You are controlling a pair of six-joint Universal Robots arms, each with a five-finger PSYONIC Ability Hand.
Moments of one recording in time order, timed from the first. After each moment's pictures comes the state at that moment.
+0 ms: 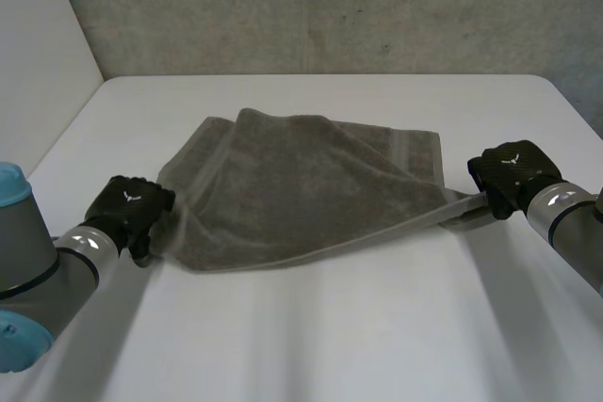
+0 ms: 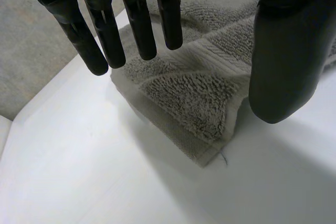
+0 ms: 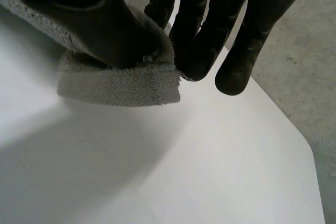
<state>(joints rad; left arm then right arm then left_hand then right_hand) 4.55 -1.93 -1.85 3.39 -1.39 3.71 1.71 -1.16 1.59 -0.07 1.36 2.52 0.54 0.54 0.54 0.54 0.55 1.33 1.34 1.34 1.34 1.18</state>
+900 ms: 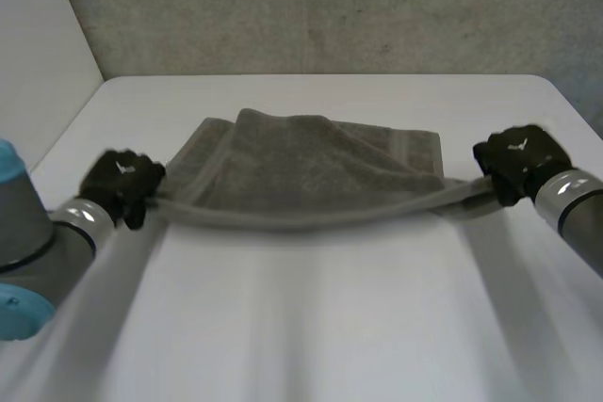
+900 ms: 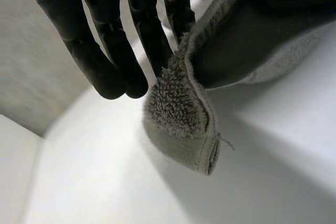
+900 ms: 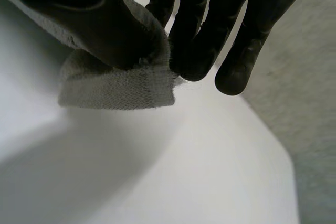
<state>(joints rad) 4.56 -1.93 -1.75 3.41 -1.40 3.69 1.71 -1.23 1.58 -0.05 1.35 2.52 1.44 1.47 1.54 1.52 1.48 1.33 1.34 1.34 1.34 1.18</state>
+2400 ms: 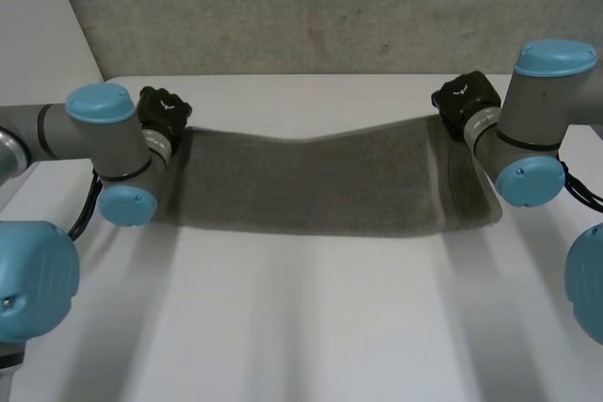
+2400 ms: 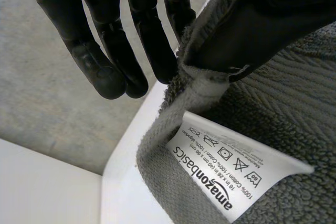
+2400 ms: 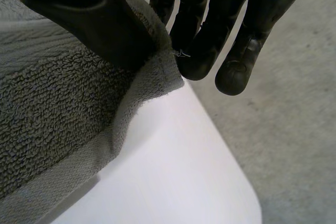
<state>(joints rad) 4.41 -2.65 -0.66 3.21 -1.65 3.87 1.87 -0.54 0.53 0.20 1.54 2.43 1.44 1.49 1.55 1.52 1.49 1.33 1.34 1.35 1.34 1.19</state>
